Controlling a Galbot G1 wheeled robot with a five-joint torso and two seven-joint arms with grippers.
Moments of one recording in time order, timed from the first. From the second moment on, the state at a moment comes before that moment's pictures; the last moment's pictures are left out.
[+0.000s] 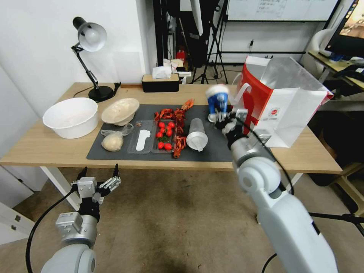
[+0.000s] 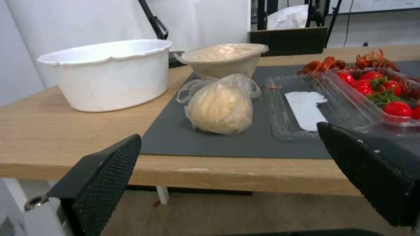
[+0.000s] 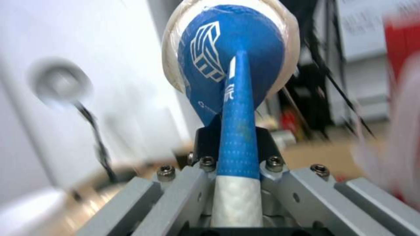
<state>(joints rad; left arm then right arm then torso) 1.68 -1.59 -0.73 -2.22 -0.10 0.11 0.07 -0.90 1.20 0.23 2.05 0.70 -0.20 0.23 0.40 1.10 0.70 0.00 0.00</state>
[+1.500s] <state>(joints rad) 1.69 -1.59 -0.72 -2.22 -0.08 0.08 0.08 -0.53 1.01 0.36 1.84 0.96 -0.52 0.82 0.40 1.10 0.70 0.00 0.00</state>
